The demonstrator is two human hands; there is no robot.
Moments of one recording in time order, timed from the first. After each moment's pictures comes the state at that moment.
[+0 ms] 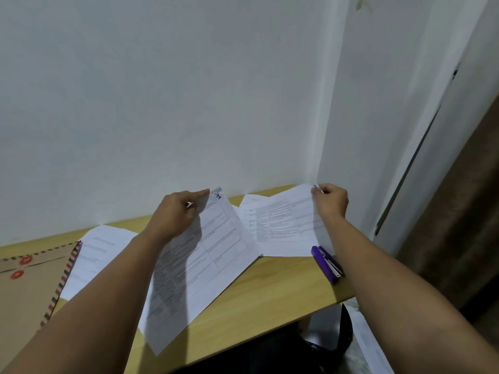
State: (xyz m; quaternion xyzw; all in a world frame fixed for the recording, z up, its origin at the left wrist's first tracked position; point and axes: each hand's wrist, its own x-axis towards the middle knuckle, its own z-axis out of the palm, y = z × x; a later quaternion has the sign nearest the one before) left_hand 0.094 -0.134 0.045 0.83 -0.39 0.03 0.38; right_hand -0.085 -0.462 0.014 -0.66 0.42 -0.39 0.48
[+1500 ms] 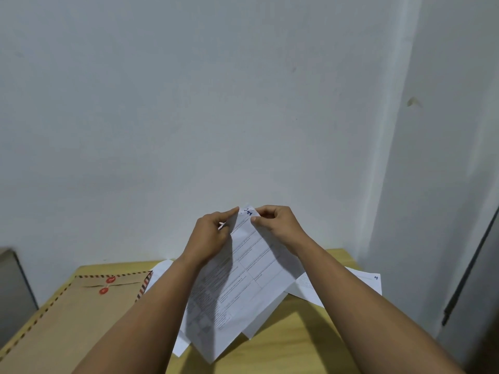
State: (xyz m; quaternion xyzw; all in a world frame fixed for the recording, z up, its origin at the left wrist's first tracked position) left_hand 0.076 -0.066 0.131 0.80 -0.32 0.10 0.50; right_hand 0.012 -0.267 0.139 -0.76 0.00 -0.19 0.62
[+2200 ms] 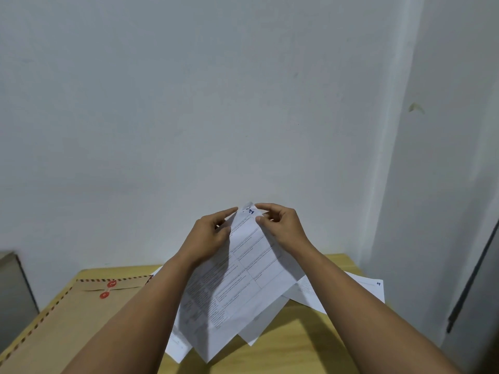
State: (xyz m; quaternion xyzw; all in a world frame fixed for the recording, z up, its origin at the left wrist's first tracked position) left_hand 0.081 -0.055 0.140 0.82 -0.34 0.08 0.46; right_hand 0.017 -0.269 0.137 -0.77 0.00 -0.27 0.58
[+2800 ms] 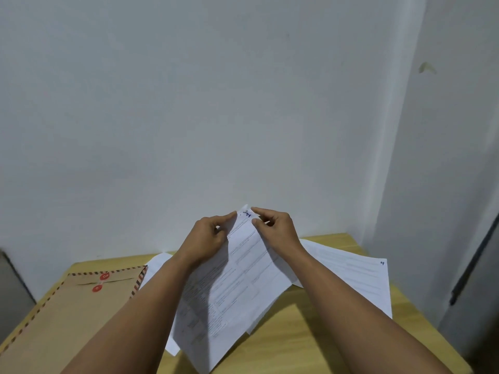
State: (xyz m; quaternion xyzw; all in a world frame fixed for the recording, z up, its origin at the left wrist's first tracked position) left_hand 0.100 -0.079 0.102 0.85 -0.34 0.04 0.41; right_hand 0.039 -0.281 0.073 -0.78 0.06 -0.27 0.55
